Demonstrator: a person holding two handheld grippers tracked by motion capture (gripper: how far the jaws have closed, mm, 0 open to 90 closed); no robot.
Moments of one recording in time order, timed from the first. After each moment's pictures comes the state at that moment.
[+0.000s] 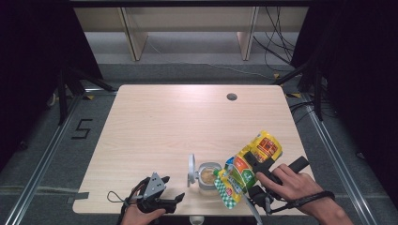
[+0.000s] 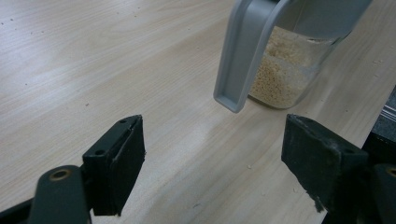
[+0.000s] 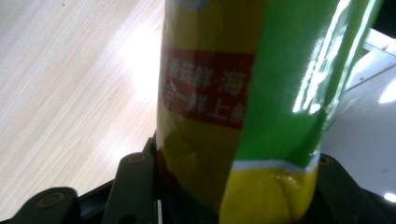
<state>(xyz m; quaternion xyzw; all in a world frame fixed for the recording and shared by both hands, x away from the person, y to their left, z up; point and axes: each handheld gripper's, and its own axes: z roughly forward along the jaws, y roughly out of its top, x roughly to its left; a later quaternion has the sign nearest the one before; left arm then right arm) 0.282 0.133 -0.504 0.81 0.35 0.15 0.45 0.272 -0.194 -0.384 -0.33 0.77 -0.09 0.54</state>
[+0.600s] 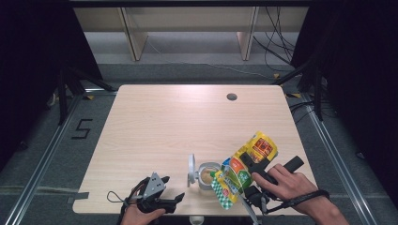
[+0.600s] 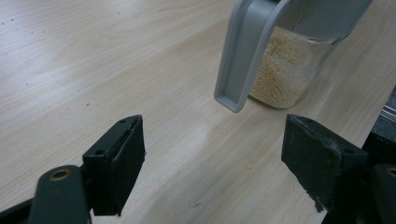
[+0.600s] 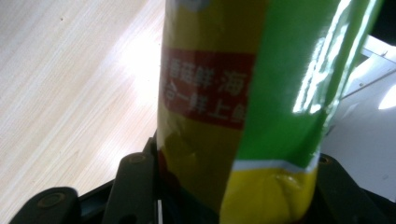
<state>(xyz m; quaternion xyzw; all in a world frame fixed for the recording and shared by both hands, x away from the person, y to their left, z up) 0.283 0.135 -0.503 0.81 0.34 0.15 0.45 0.275 -0.186 -0.388 -0.34 0.77 -0.08 0.54</state>
